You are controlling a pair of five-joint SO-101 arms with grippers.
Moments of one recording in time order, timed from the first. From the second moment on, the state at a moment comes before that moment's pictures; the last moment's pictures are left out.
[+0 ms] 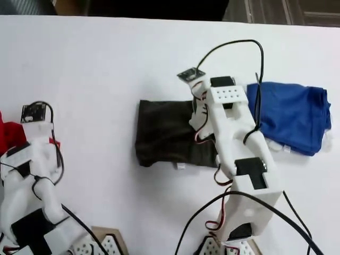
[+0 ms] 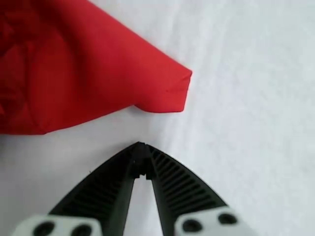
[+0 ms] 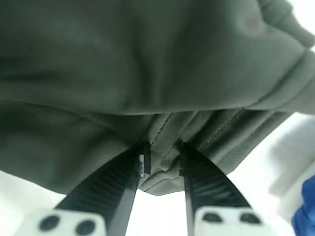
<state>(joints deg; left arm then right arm) -40.2 -15.2 55.3 44.5 -19.8 -11.9 17.7 2.0 82.8 26.0</state>
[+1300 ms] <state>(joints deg) -40.2 -15.2 55.3 44.5 -19.8 -5.4 14.1 -2.7 86.7 31.3</state>
